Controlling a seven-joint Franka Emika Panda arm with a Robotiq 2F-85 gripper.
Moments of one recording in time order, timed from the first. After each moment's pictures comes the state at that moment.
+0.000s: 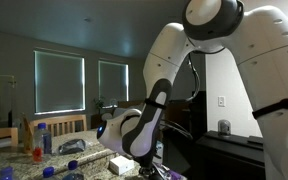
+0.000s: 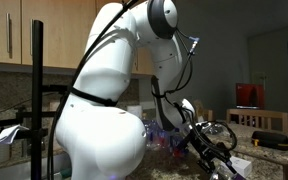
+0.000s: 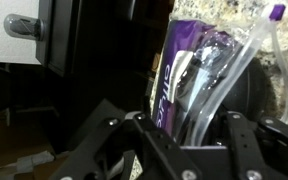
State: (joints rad) arm 0.13 0.25 0.07 -2.34 -0.96 1.98 0.75
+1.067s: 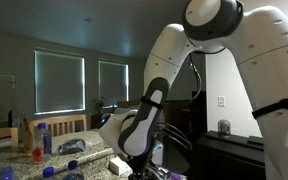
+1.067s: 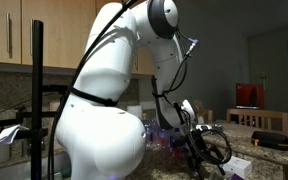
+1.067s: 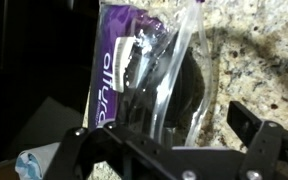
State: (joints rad) arm 0.12 0.25 0.07 -2.35 -0.76 2.18 0.61
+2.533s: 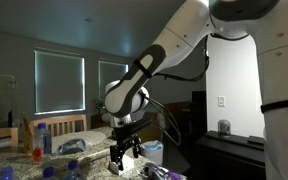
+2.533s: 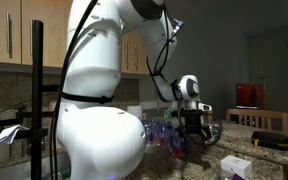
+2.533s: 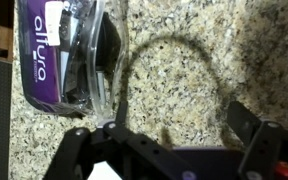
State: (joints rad) arm 0.11 0.04 0.07 -2.31 -0.14 2.22 0.13
